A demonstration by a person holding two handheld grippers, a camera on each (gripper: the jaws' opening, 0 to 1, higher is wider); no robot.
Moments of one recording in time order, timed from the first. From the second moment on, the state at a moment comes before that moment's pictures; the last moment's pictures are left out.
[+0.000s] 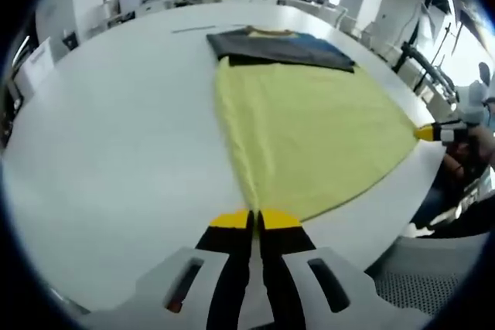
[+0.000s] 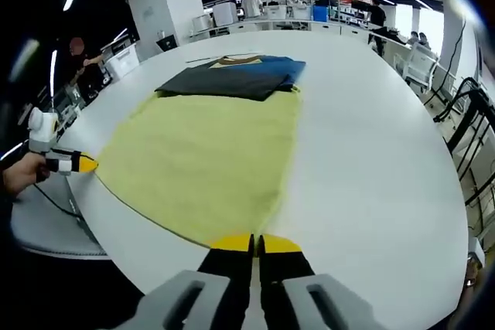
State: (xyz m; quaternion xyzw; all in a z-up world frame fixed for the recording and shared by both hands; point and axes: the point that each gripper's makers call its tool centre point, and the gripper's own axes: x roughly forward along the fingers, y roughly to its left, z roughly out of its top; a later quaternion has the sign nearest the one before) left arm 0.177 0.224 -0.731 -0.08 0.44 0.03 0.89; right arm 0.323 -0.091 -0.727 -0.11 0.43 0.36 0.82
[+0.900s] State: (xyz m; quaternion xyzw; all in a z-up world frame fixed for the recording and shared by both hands) left arm 0.127 0.215 -0.728 -0.10 0.48 0.03 0.87; right arm 0.276 -0.106 -0.731 -0.11 0.45 0.38 0.80
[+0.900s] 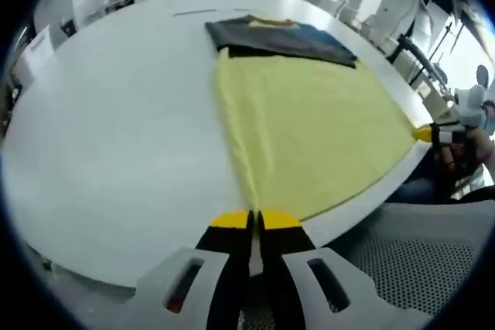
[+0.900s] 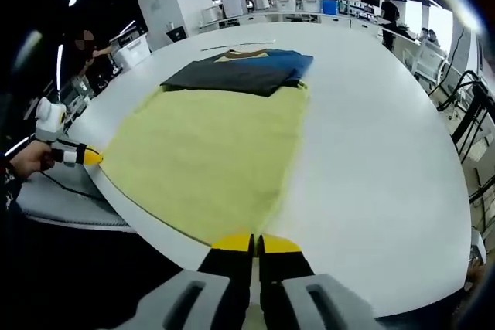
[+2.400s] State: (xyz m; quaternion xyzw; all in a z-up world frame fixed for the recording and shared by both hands) left arm 0.120 0.216 -0.652 -0.14 0.45 0.01 0.88; right arm 0.265 -0.101 -0.654 -0.10 0.41 0.41 0.81
